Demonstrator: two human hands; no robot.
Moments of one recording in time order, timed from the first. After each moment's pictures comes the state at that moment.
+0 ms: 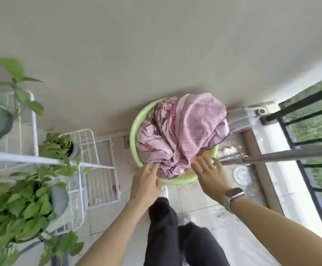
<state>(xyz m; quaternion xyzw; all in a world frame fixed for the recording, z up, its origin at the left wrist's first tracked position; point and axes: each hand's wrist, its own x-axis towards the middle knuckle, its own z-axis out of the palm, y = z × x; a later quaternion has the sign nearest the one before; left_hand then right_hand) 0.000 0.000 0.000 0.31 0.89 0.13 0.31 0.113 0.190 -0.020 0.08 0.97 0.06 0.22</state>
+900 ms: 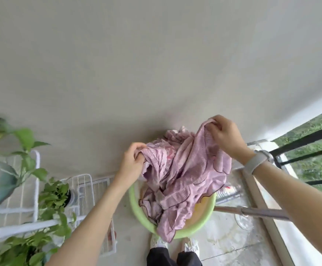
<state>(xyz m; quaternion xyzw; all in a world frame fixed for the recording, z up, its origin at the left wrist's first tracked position) -0.166 0.088 0.100 0.16 0.81 0.51 0.24 -0.069 0.321 0.148 0.29 0.86 -0.39 -0.12</state>
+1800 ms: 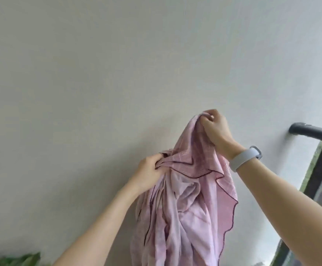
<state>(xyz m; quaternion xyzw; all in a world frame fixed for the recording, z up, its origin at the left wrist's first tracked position) -0.149 0.162 0.498 0.49 0.72 0.50 0.01 -0.046 0.318 0.586 0.22 0.76 -0.41 -0.45</state>
